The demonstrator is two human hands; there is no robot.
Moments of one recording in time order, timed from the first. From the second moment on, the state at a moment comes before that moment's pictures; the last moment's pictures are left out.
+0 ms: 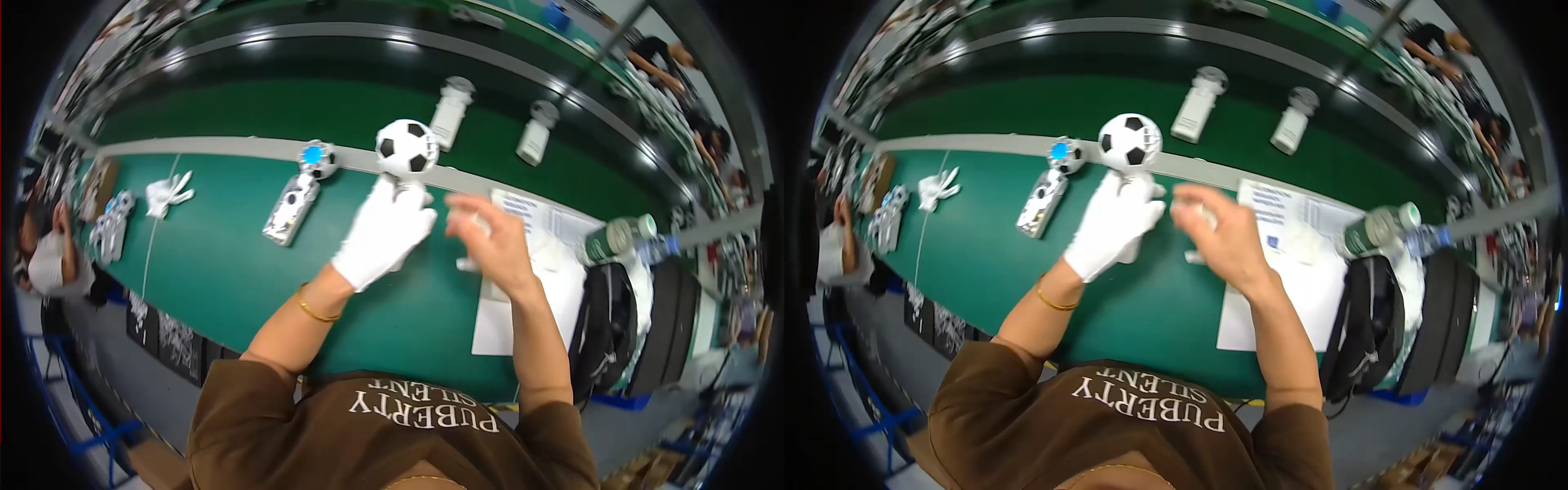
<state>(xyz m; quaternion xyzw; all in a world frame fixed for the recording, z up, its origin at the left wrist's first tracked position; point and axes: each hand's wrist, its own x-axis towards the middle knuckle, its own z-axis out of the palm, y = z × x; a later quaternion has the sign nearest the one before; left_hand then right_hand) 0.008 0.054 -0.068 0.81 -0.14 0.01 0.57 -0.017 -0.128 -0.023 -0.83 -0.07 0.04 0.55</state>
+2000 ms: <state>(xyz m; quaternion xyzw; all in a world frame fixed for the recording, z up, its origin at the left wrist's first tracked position) 0.152 0.035 -0.085 0.88 -0.08 0.04 0.47 0.097 -0.256 -0.078 -0.91 0.20 -0.15 0.32</state>
